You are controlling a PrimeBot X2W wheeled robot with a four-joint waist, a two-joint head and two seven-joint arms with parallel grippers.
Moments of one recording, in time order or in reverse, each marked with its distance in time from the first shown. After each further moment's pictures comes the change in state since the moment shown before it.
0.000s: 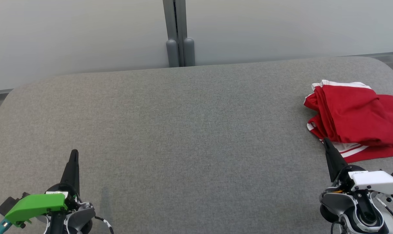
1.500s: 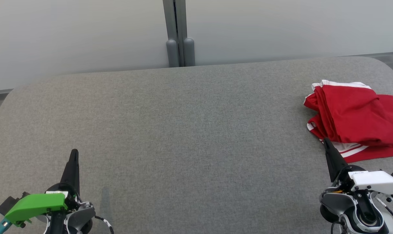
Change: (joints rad) left arm -0.002 -0.001 0.000 -0.001 0.000 0.000 0.000; right arm 0.000 0.000 0.000 0.000 0.000 0.000 0.000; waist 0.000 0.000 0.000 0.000
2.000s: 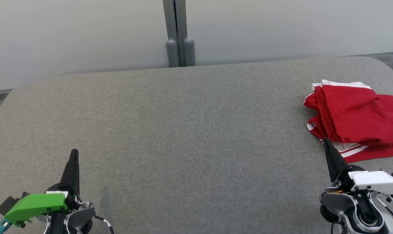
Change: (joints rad) left arm 0.000 0.000 0.000 0.000 0.000 0.000 0.000; right arm 0.000 0.000 0.000 0.000 0.000 0.000 0.000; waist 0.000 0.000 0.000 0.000
